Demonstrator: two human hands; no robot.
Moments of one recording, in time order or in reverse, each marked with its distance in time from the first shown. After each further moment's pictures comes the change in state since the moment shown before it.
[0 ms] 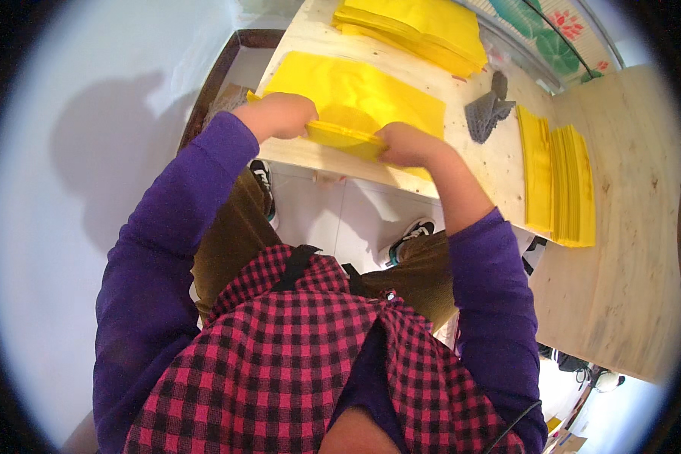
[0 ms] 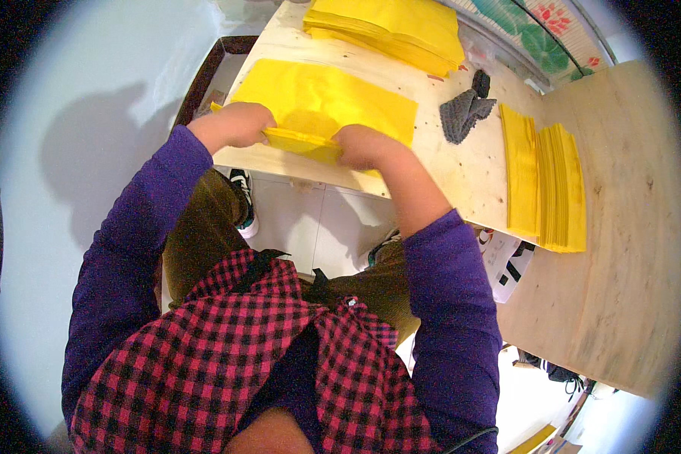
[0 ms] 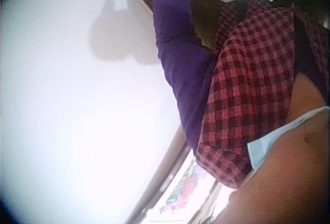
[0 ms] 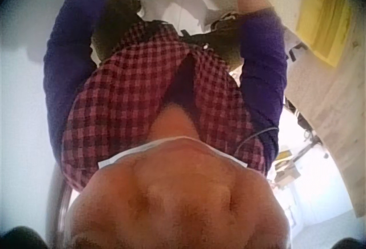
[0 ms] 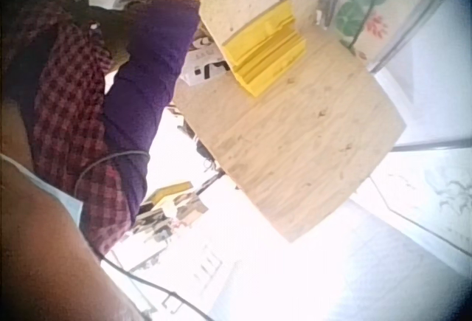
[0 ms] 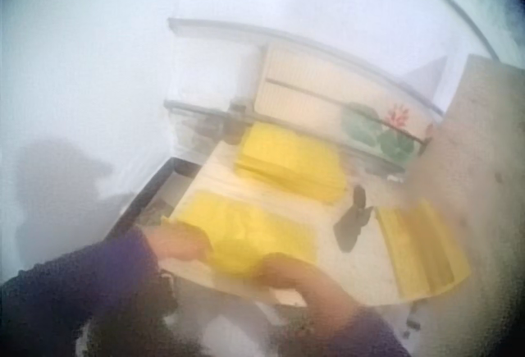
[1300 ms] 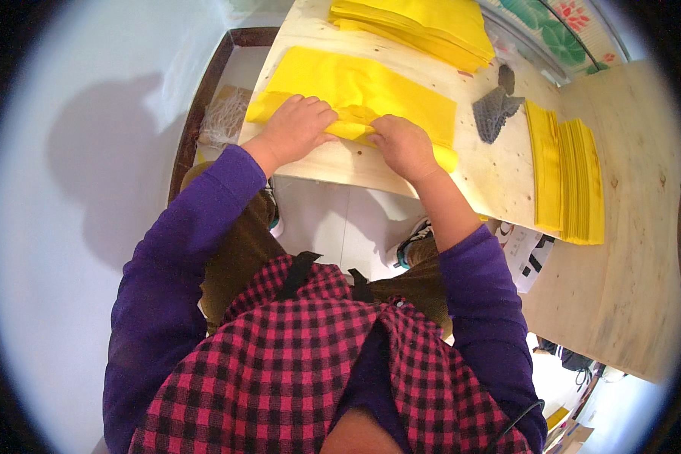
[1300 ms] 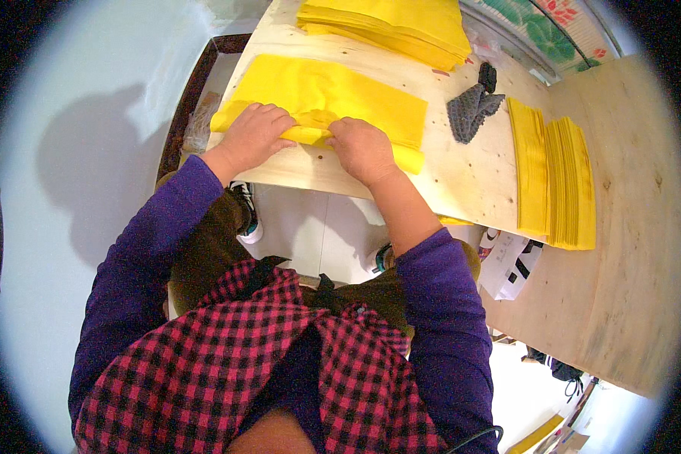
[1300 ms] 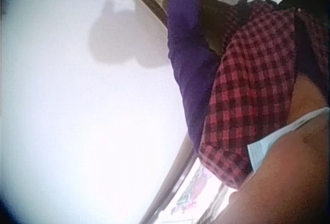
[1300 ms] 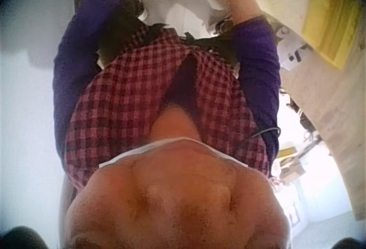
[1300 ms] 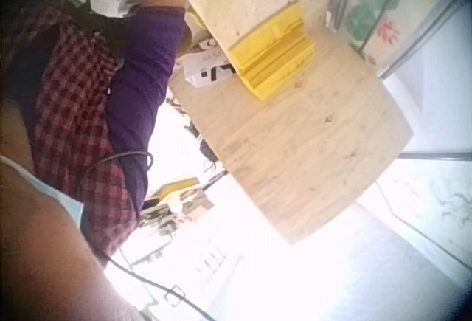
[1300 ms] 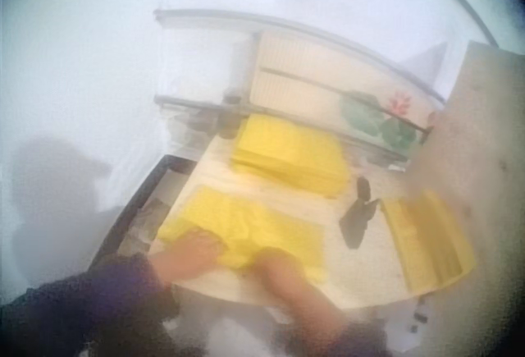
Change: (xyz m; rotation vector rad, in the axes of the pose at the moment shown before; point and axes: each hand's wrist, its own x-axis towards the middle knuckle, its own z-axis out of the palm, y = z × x) left_hand 0.024 -0.001 0.044 0.004 0.609 0.240; right_hand 0.020 0.000 0.040 0.070 0.719 0.095
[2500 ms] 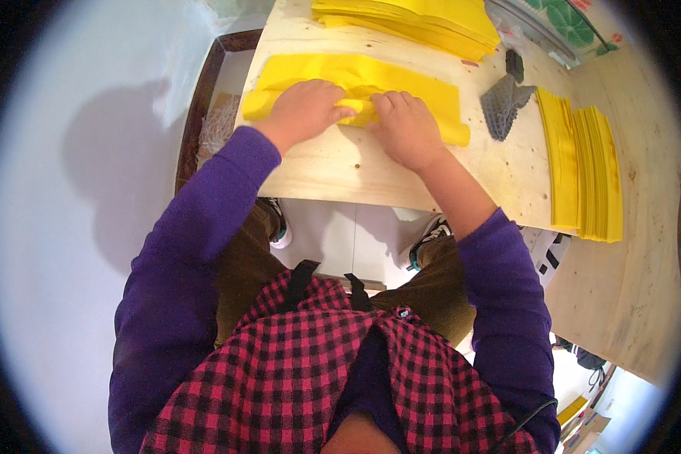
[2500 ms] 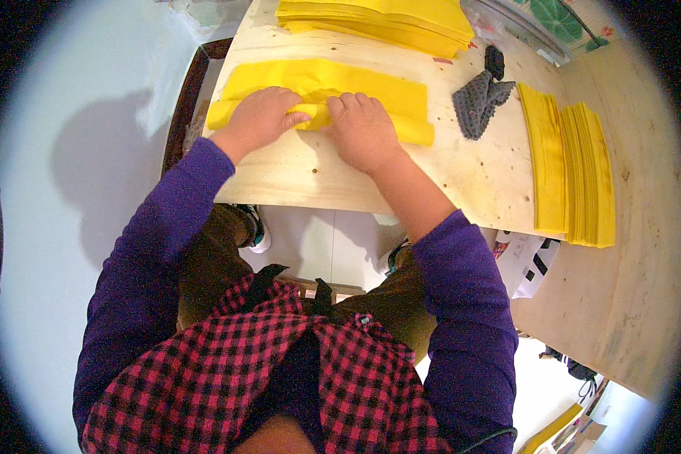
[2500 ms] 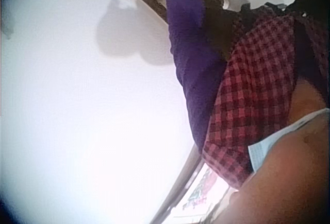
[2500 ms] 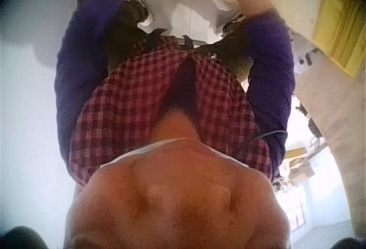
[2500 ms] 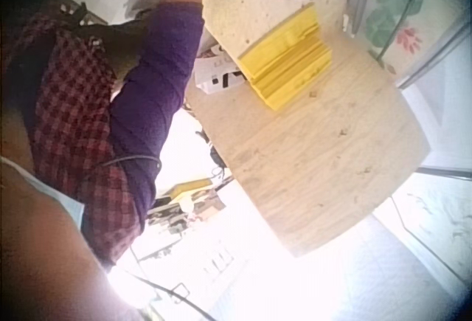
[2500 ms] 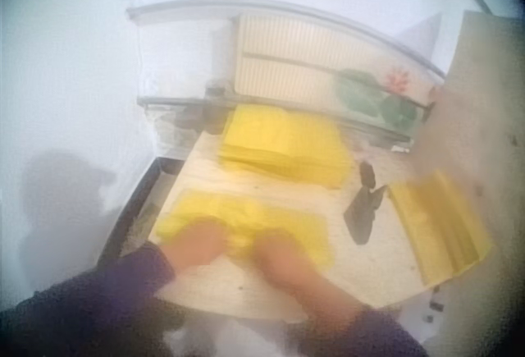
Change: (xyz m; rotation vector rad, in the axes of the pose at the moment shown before) left_hand 0.065 -0.025 0.022 0.009 -0.156 -0.155; right_hand 0.031 0.024 0.001 -0.173 0.110 -0.069
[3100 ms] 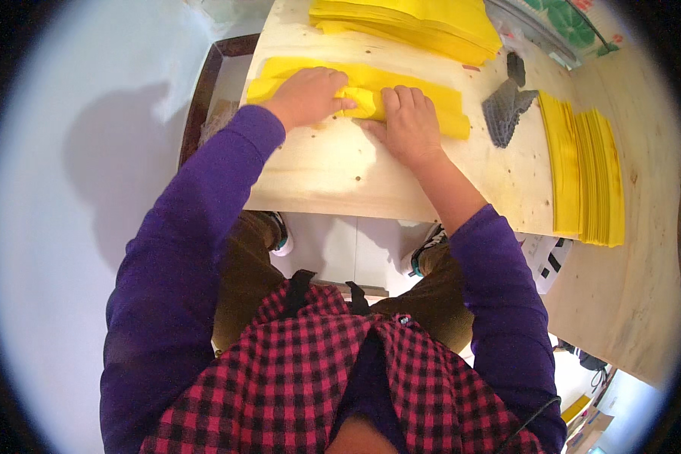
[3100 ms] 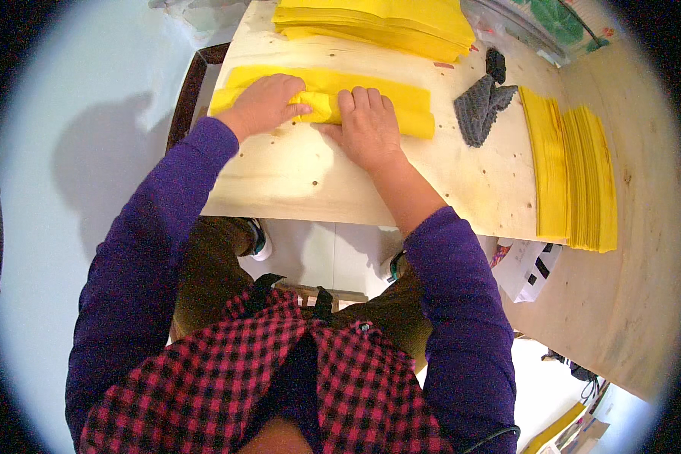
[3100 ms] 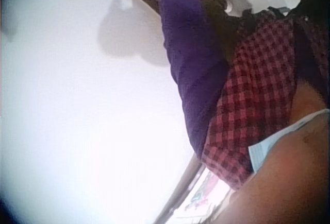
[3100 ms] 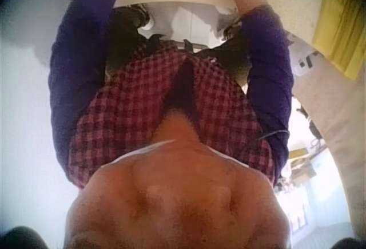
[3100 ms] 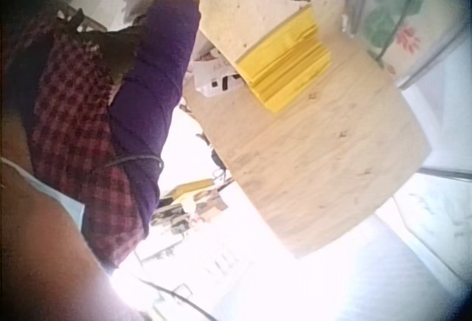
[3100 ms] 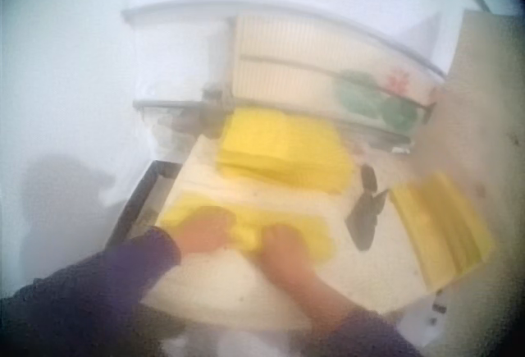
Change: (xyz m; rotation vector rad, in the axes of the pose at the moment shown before) left_hand 0.041 -0.032 0.003 -0.010 -0.028 0.057; right_hand 0.017 0.017 0.023 -0.125 0.168 0.107
